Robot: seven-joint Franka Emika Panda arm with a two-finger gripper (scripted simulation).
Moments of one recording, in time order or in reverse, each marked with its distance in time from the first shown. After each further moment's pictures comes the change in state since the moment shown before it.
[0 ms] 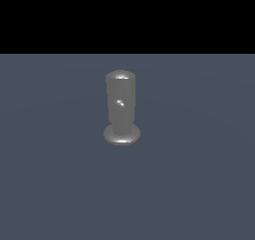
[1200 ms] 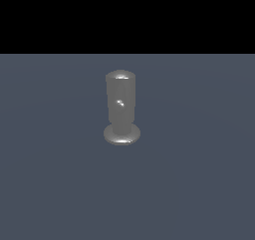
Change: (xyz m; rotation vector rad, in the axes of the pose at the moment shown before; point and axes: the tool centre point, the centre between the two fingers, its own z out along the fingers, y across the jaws) arm 0.015 -0.027 0.108 0.007 0.003 -0.011
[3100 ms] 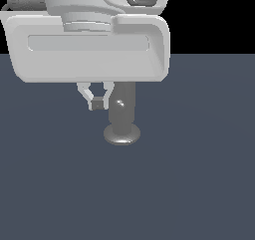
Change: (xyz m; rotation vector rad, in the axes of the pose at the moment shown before) arm 0.031 -0.024 0.154 0.011 0.005 -0.020
